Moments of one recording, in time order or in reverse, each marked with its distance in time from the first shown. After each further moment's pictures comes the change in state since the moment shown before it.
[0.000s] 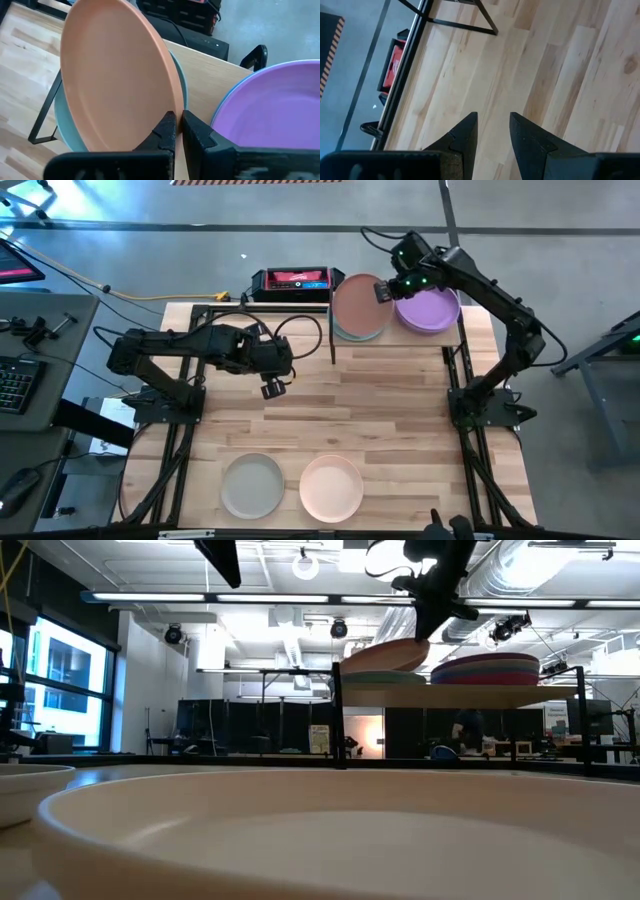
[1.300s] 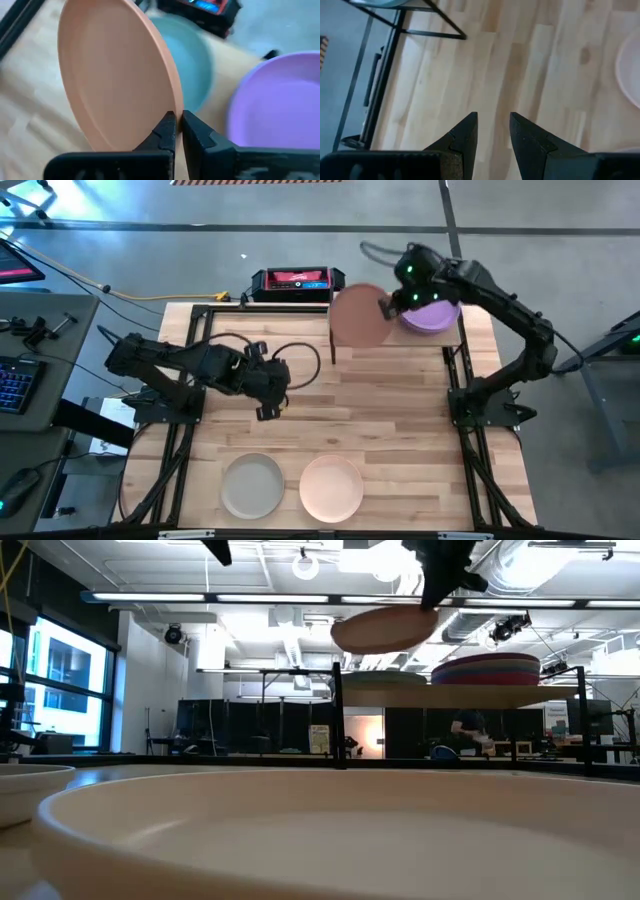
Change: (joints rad) left arm -0.161 0.000 0.000 -0.002 -0.003 -0.064; right arm 0.150 -0.127 0.002 -0.064 0.054 0.006
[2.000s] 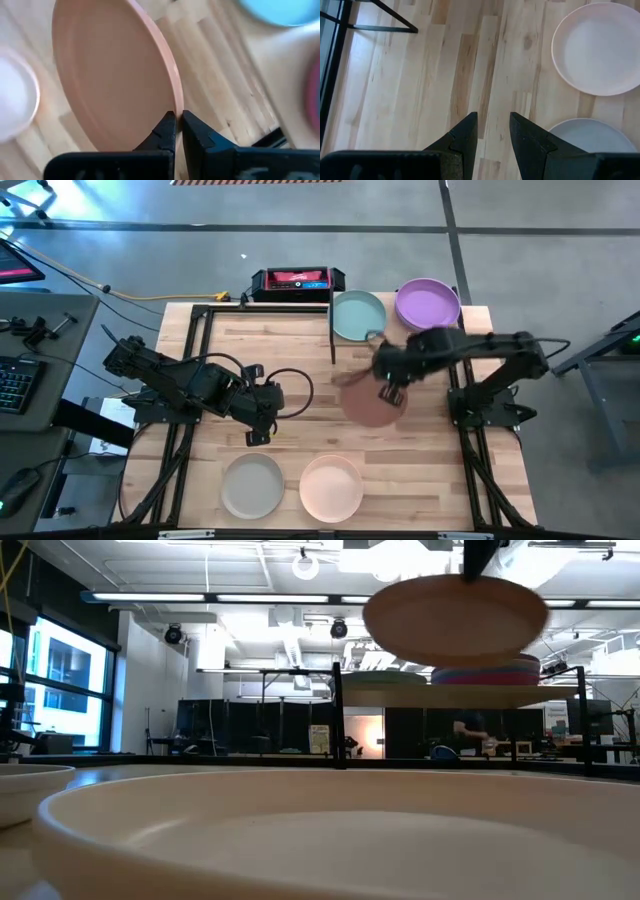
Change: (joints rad) left arm -0.168 0.000 0.000 -0.003 0.096 -0.124; right arm 0.672 0.074 0.000 -0.335 0.176 0.141
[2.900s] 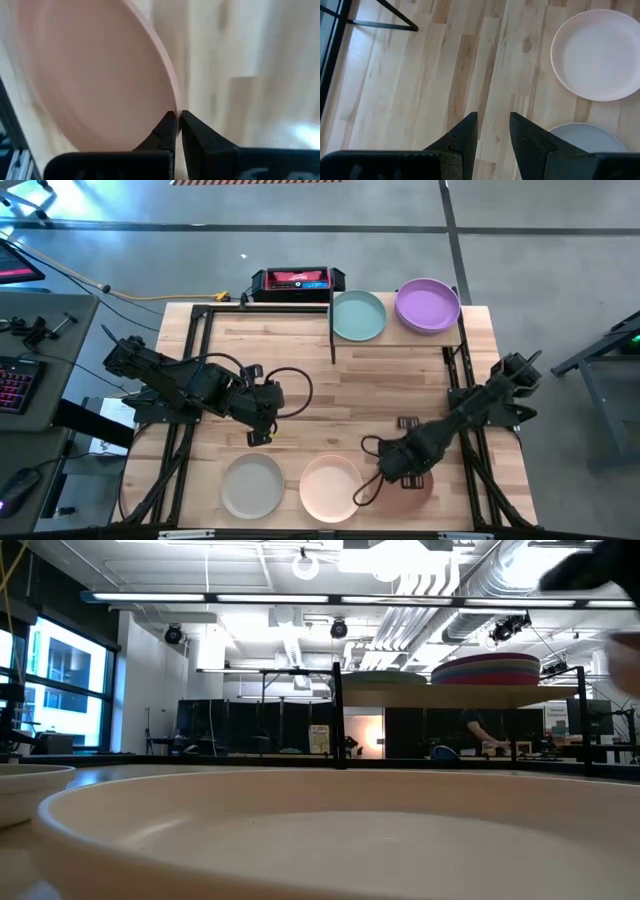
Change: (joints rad) left arm 0.000 0.000 0.000 0.005 0.000 -0.040; right arm 0.519 0.155 -0.378 0.319 -0.225 0.046
